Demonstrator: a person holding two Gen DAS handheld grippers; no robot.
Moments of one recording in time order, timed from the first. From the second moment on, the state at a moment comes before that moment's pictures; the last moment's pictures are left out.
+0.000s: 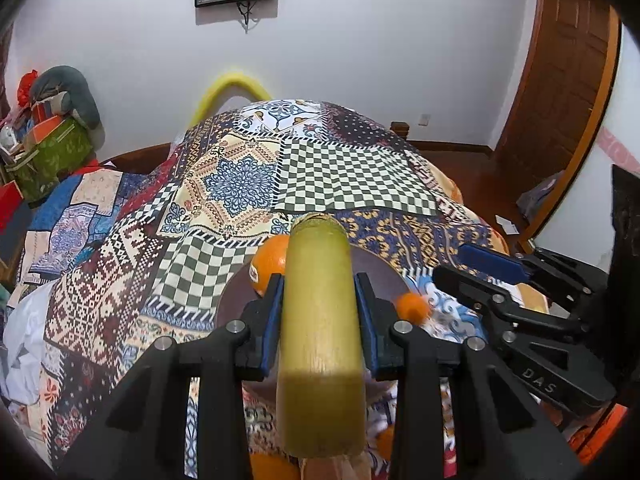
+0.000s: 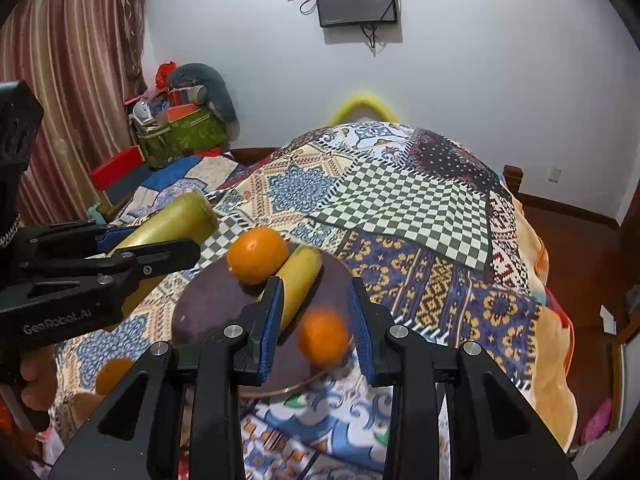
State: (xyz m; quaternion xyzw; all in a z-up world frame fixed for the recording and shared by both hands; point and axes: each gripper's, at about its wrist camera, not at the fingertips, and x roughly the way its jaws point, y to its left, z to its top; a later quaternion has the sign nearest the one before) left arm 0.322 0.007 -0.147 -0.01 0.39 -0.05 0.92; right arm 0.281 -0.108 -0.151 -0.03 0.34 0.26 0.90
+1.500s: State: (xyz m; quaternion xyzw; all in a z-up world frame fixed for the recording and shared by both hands) left arm 0.310 0.013 -0.128 0.02 0.40 -0.03 0.92; right arm 0.256 -0.115 -0.142 -0.03 0.35 0.26 0.90
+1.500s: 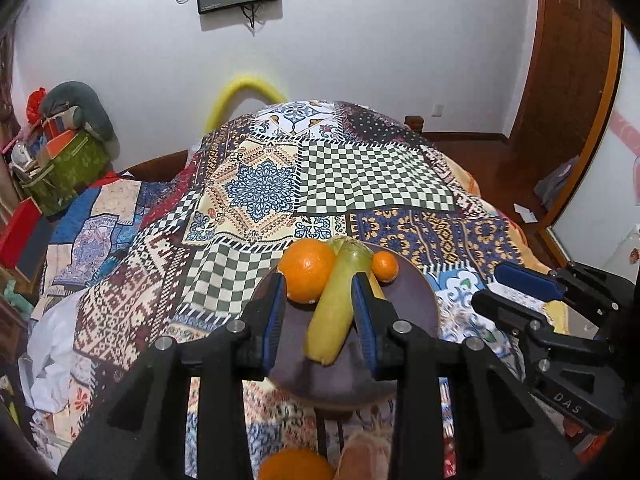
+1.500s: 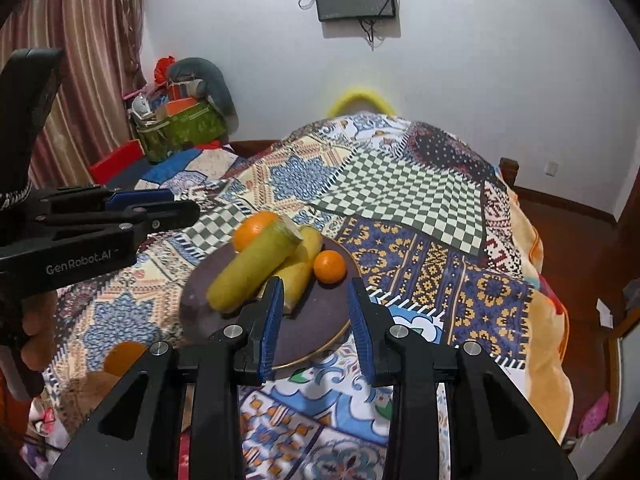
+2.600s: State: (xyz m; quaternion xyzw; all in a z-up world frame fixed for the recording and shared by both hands) left arm 0.152 0.072 -0.149 0.00 0.42 0.00 0.91; right arm 0.158 -0.068 -0.156 -0.05 0.38 0.28 0.88
